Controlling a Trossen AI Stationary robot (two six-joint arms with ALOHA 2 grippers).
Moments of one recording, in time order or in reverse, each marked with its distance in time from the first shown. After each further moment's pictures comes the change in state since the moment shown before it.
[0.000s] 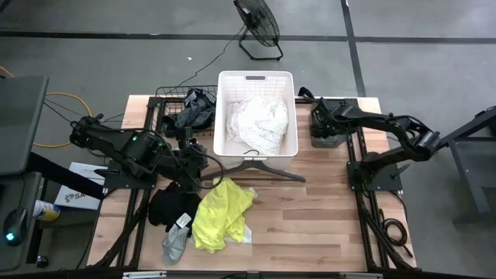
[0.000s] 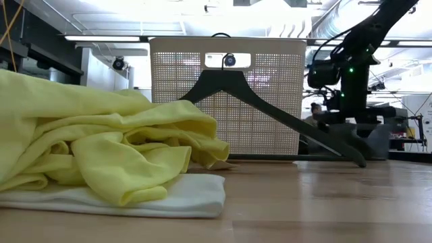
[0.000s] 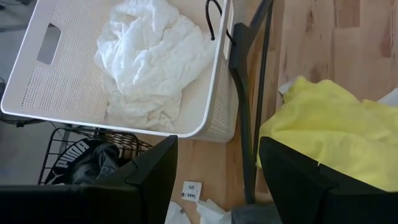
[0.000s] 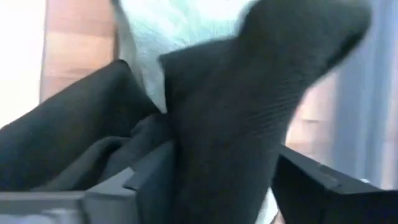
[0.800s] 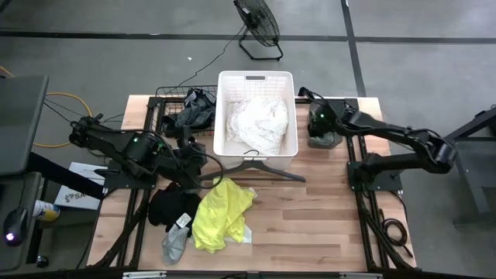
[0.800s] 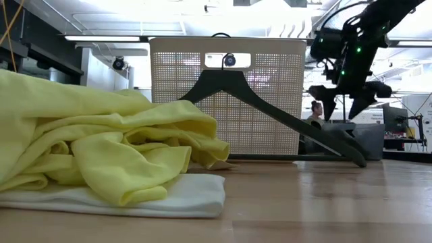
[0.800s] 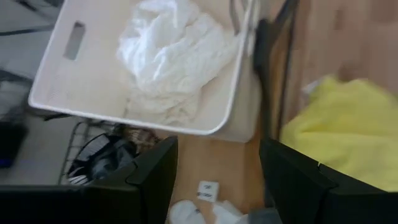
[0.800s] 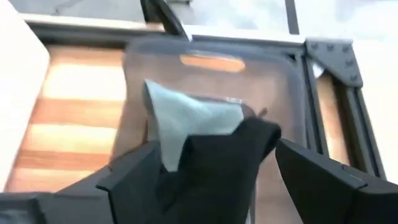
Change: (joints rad) left arm 0.000 -0.012 -0.045 -0.004 -0.084 -0.021; right arm 0.165 -0.225 0.000 0.037 0.312 0.093
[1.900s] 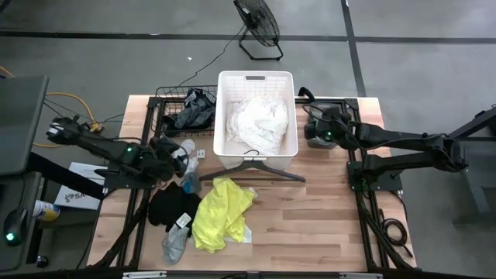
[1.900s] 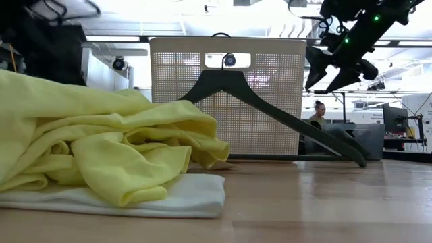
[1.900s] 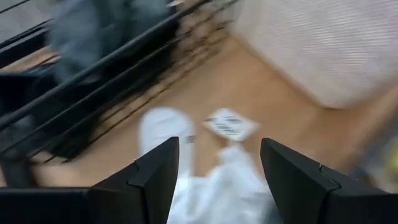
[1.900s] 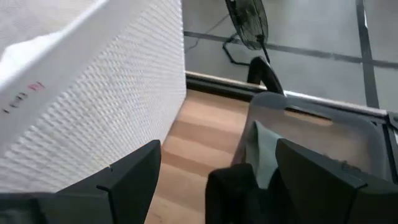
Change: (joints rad) left arm 0.084 -0.622 -1.049 0.385 -0.072 -0.711; right arm 0.338 -0.178 0.000 0.123 0.120 -0.059
